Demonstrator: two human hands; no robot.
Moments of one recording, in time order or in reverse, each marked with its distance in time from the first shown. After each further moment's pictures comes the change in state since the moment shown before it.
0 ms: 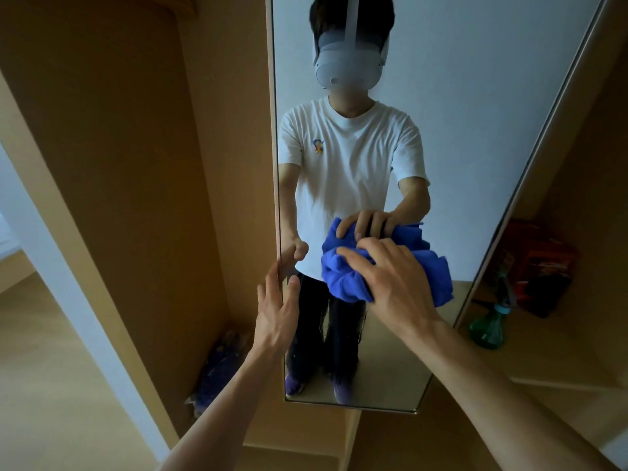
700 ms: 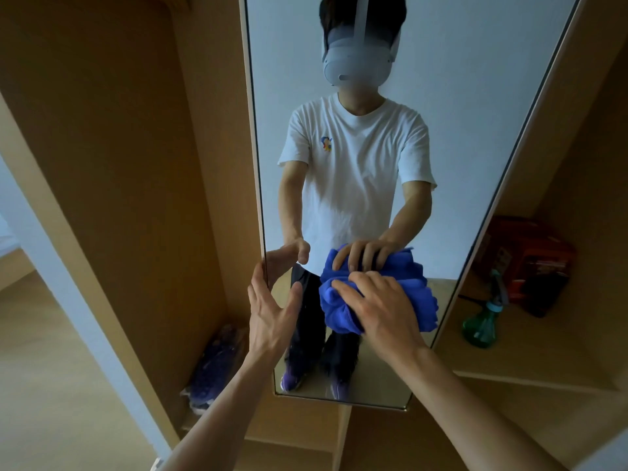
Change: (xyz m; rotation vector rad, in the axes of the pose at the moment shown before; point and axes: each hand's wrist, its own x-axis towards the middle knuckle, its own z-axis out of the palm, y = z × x) left_hand -0.018 -0.002 0.026 0.044 0.118 0.037; right_hand -0.059 0.012 0.035 0.007 -0.107 -0.041
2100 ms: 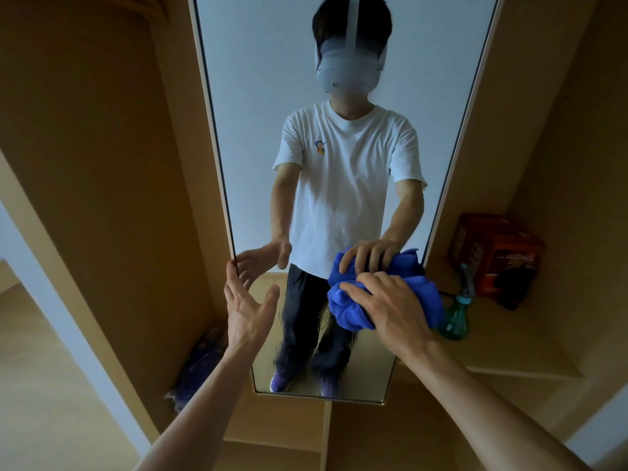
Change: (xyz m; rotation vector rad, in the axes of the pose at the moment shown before) left_hand -0.006 0.004 0.019 0.120 0.079 -0.083; right_hand -0.040 0.059 -0.020 0.010 -0.088 -0.001
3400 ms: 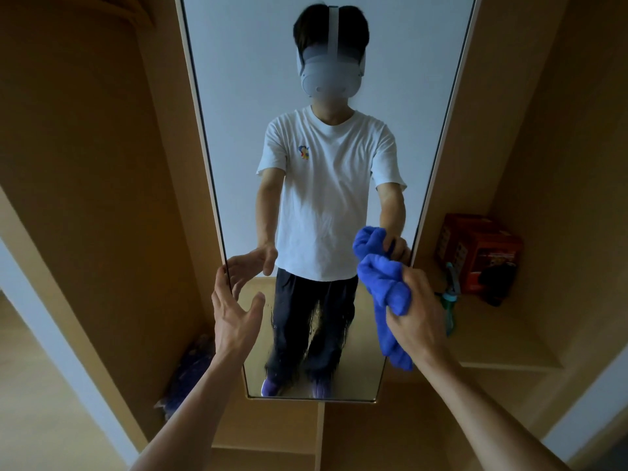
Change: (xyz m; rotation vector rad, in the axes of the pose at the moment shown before) left_hand -0.005 -0.011 -0.007 -0.025 0.006 0.058; right_hand -0.033 0.013 -0.010 0.469 0.279 0.597
